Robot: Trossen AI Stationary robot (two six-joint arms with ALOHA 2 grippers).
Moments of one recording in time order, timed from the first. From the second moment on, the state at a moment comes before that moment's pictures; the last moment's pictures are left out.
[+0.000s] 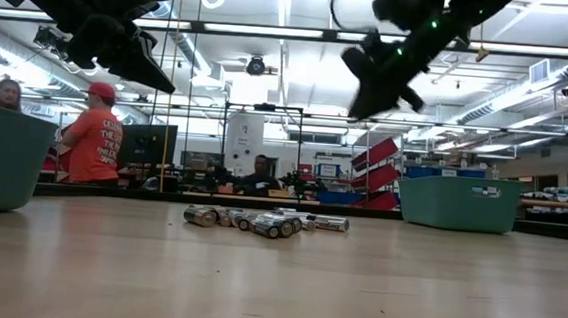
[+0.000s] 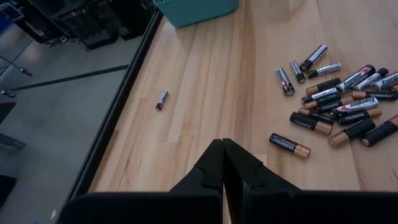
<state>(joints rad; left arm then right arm) 0.09 0.75 0.52 -0.31 -0.28 0.25 -0.38 1.42 1.03 -0.26 0.29 0.39</state>
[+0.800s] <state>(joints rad) 0.09 1.13 0.52 -0.01 -0.18 0.12 -0.24 1.42 1.03 -0.14 0.27 0.22</state>
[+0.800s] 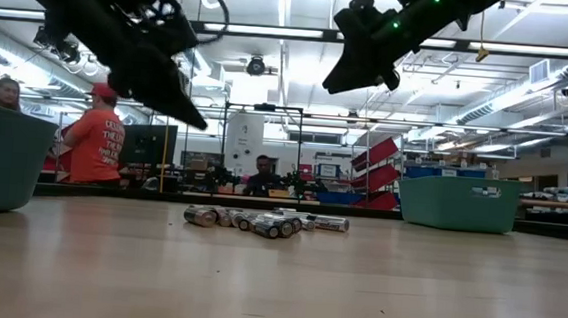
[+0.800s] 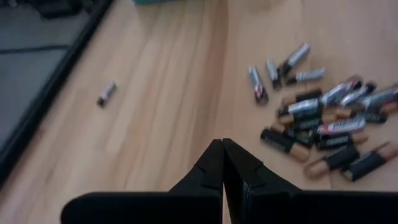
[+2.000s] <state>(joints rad) 0.03 1.40 0.52 0.12 -0.18 -0.24 -0.20 1.42 1.03 -0.15 0.27 0.16</state>
